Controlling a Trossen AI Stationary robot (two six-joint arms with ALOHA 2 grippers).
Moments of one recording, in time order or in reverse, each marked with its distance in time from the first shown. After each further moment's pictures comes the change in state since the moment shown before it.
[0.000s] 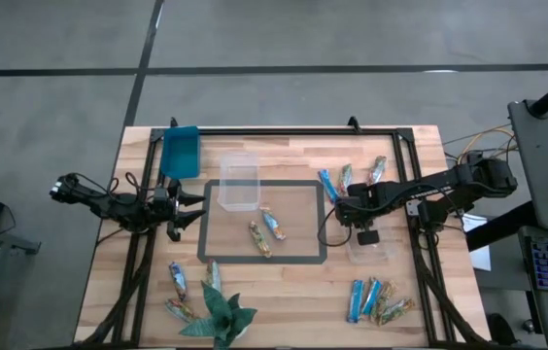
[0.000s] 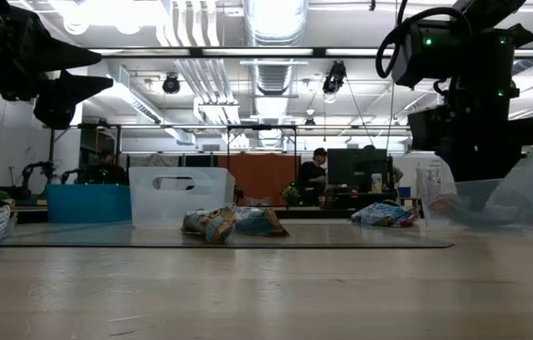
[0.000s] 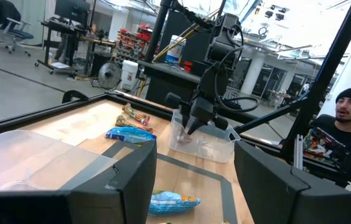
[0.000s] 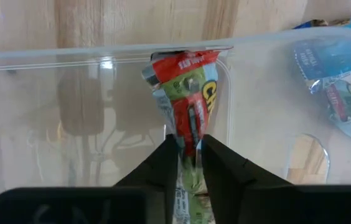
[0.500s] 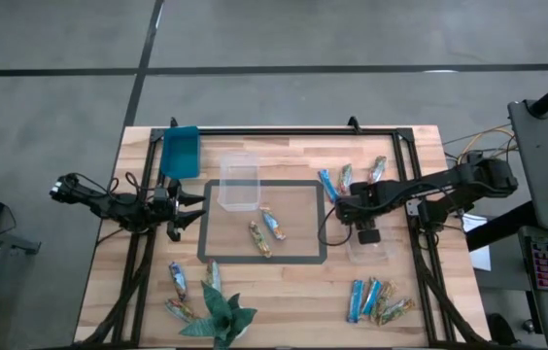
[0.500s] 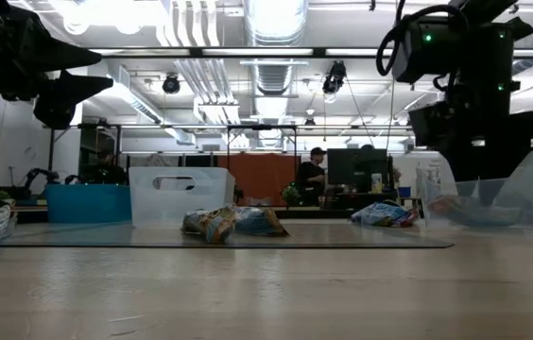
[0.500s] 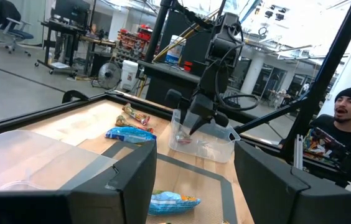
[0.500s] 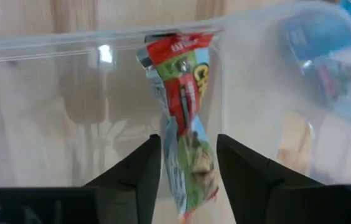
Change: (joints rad) left arm 0.000 0.000 0.000 0.000 0.000 0.000; right arm 0.000 -0.010 0.037 -0.083 0.006 0.048
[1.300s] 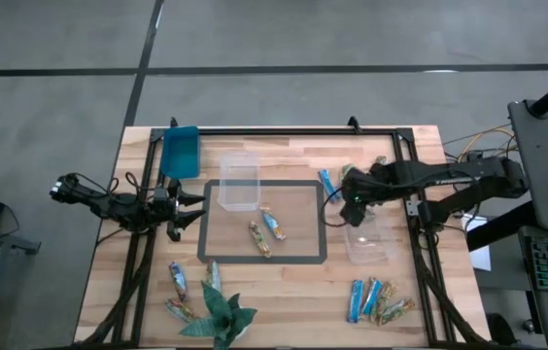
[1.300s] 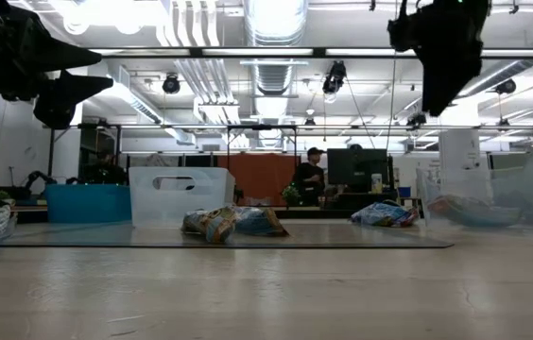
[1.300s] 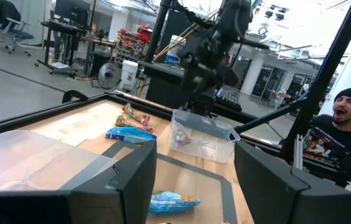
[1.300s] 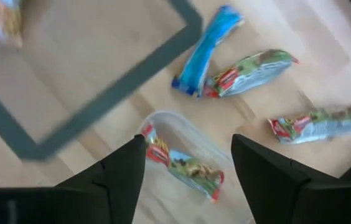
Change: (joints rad) left arm 0.000 0.000 0.000 0.000 0.000 0.000; right arm -0.004 -0.137 0.344 -0.257 0.146 0.761
